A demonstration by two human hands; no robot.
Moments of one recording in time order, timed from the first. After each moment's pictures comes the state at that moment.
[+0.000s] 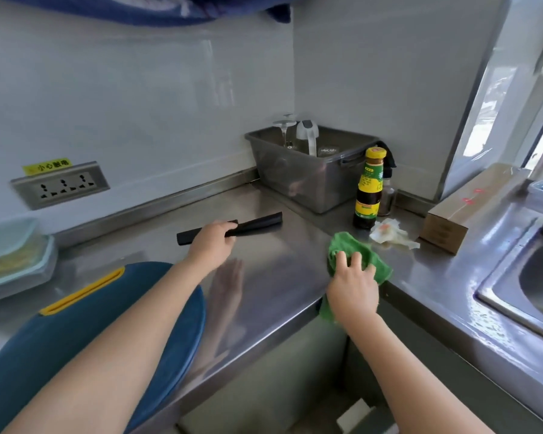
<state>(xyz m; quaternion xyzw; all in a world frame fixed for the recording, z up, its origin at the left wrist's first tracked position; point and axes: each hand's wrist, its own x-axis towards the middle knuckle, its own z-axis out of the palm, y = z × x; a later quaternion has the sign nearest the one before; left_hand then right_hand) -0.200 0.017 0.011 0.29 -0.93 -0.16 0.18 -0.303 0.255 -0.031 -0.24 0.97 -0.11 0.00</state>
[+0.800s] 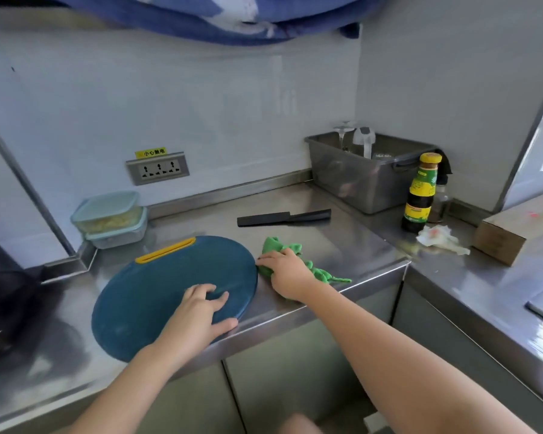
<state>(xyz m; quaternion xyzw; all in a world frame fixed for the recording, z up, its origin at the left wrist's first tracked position) 0.008 0.119 -0.019 0.39 -0.91 -0.13 0.07 -0.213 0.154 -0.028 -0.66 0.74 -0.15 0.05</state>
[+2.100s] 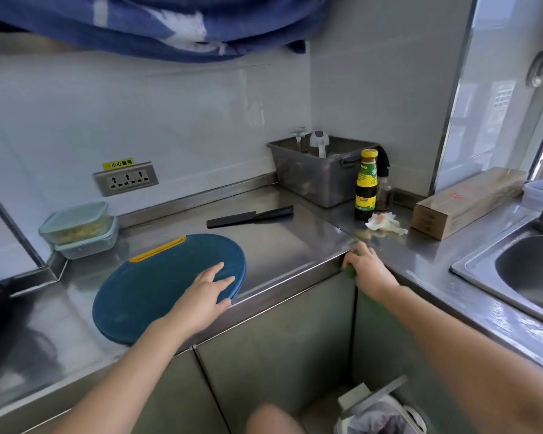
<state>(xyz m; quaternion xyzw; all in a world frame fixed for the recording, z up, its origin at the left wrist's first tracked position) -0.042 0.150 -0.015 0.31 -0.94 -0.11 0.07 -0.349 0.328 -0.062 -0.48 0.86 -0.19 -0.03</state>
